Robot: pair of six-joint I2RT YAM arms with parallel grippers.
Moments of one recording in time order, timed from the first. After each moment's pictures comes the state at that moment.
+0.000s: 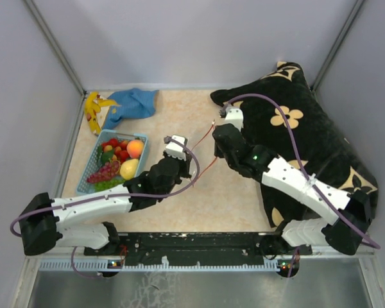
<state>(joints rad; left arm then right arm) -1.10 1.22 0.75 0.20 -0.65 -0.31 0.86 1.24 1.11 -0.48 0.58 0.48</state>
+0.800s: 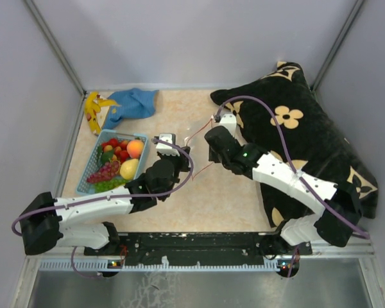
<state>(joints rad) -1.10 1.22 0.70 0.43 -0.79 -0.42 0.86 1.35 1.13 -0.53 0.50 0.59</state>
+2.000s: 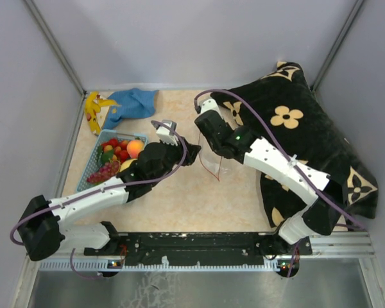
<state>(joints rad) -0.92 1.20 0.76 0.30 -0.31 -0.50 0.87 1.48 1.43 -0.75 0.59 0.15</state>
